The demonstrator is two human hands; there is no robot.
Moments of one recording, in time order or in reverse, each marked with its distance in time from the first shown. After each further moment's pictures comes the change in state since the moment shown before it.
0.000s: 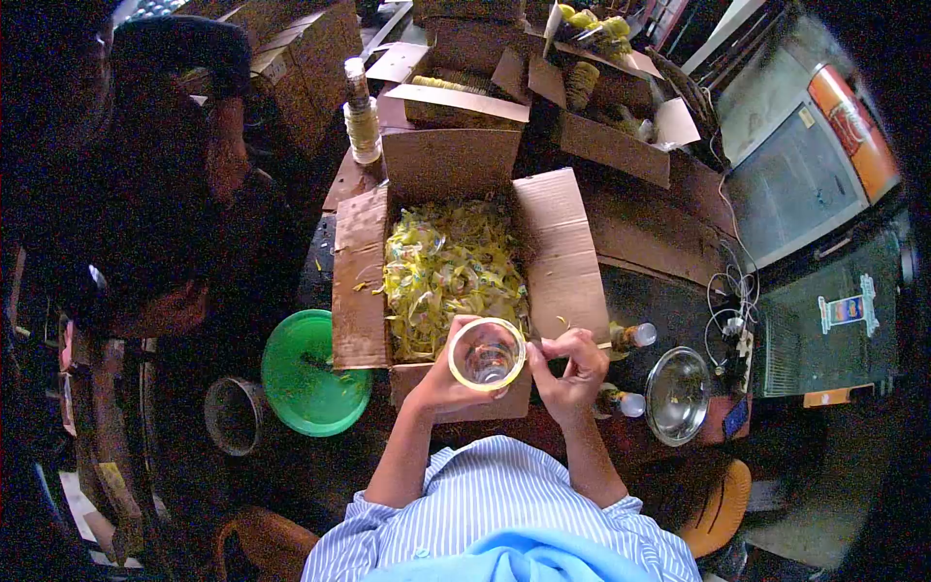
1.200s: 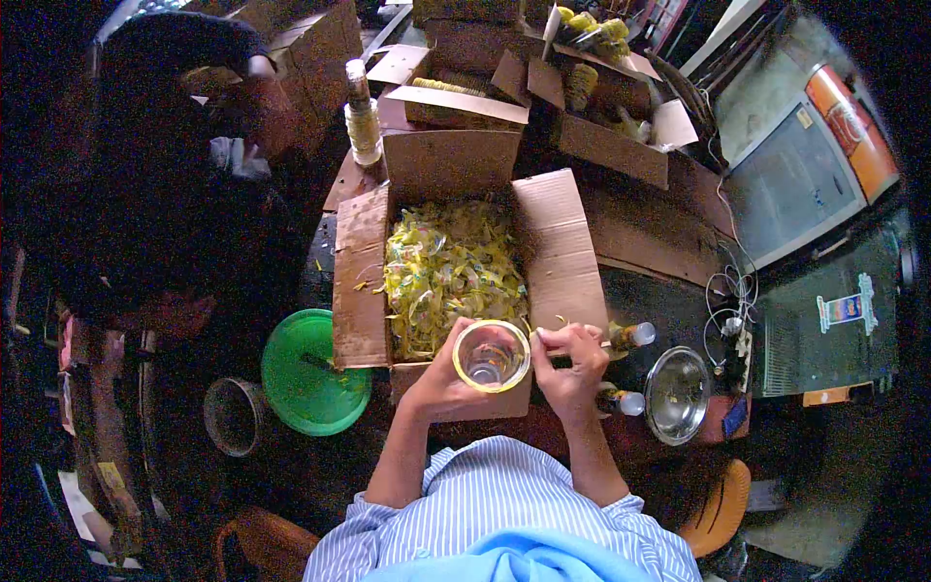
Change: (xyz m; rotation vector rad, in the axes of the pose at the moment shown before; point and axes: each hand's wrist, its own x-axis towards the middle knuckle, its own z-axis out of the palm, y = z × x) left_hand -0.004 0.001 -0.001 -0.197 -0.055 -0.017; right_hand 0.005 -0.001 -0.003 -0.327 -0.032 -0.088
